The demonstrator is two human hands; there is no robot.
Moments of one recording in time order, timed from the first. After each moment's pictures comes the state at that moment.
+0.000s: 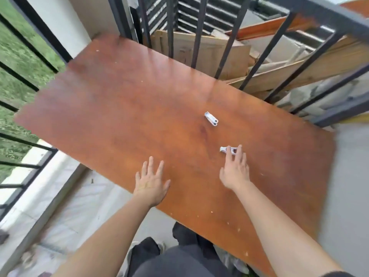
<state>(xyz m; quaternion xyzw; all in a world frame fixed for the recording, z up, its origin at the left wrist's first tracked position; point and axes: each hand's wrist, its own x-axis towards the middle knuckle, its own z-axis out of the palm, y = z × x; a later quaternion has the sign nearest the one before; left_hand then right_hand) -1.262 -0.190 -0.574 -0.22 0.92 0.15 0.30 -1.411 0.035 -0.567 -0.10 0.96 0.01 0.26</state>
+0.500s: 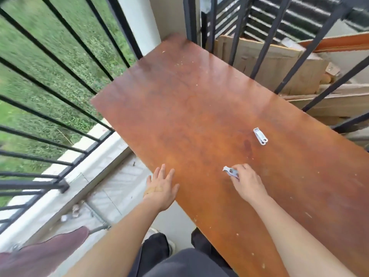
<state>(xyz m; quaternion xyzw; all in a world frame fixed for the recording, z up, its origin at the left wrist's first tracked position) -1.223 -0.216 -0.551 -0.35 0.87 0.18 0.30 -1.427 -0.014 -0.589 -0.28 0.91 -0.13 0.28</state>
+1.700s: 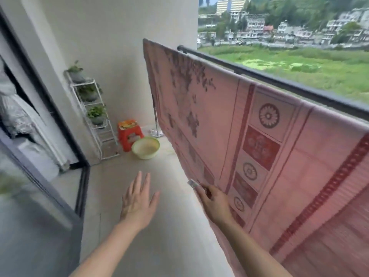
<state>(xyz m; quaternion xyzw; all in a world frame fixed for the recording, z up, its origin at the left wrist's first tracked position) -0.279 -0.071 -0.357 -0.97 0.16 0.00 -0.16 -0.370 -0.294 -0.359 -0.84 0.20 -0.16 0.47</state>
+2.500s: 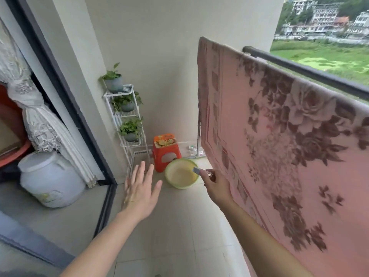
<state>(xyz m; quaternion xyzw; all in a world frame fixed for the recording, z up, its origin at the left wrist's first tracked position) 0.277 -0.061 -0.350 -0.98 0.07 -0.06 -0.15 0.269 -0.307 -0.369 -0.80 0.17 -0.07 0.57</state>
